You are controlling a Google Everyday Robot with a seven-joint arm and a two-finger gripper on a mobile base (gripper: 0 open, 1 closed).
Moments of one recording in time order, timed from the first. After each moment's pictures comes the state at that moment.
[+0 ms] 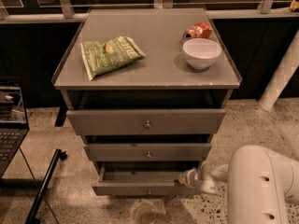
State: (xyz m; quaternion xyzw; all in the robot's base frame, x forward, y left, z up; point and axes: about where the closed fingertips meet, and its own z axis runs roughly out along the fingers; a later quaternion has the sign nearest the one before) arm 0.594 -0.202 0.200 -0.07 0.96 0.14 0.23
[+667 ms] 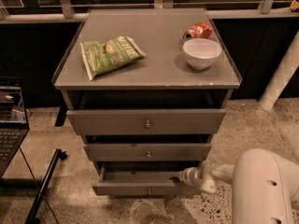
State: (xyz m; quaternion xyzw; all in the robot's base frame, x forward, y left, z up) arm 0.605 -0.205 0.204 -0.06 0.96 0.14 0.25
